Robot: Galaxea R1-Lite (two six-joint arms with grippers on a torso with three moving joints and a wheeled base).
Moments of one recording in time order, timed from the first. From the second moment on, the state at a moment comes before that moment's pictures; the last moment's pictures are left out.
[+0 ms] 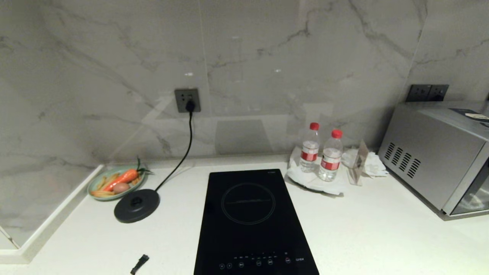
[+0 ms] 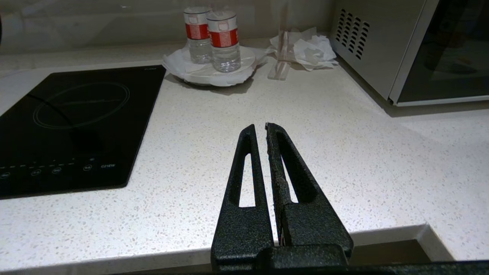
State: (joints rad) left arm 0.00 0.00 -0.07 0.17 0.01 0.01; right arm 0.00 0.00 0.00 0.00 0.00 -0.01
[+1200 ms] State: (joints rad) left arm 0.00 0.00 -0.07 0.17 0.01 0.02; right arm 0.00 0.00 0.00 0.00 0.00 -0.01
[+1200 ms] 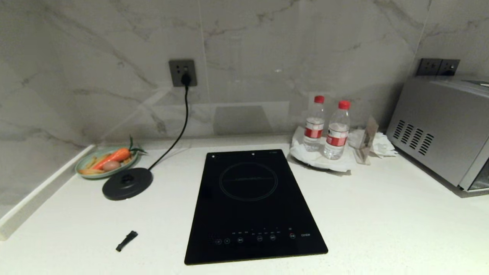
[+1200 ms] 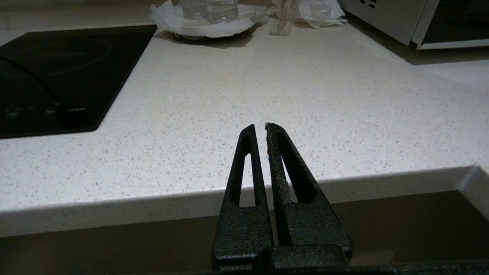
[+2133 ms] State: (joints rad) left arm 0.00 0.00 -0.07 0.17 0.01 0.02; right arm 0.00 0.00 0.00 0.00 0.00 -0.01
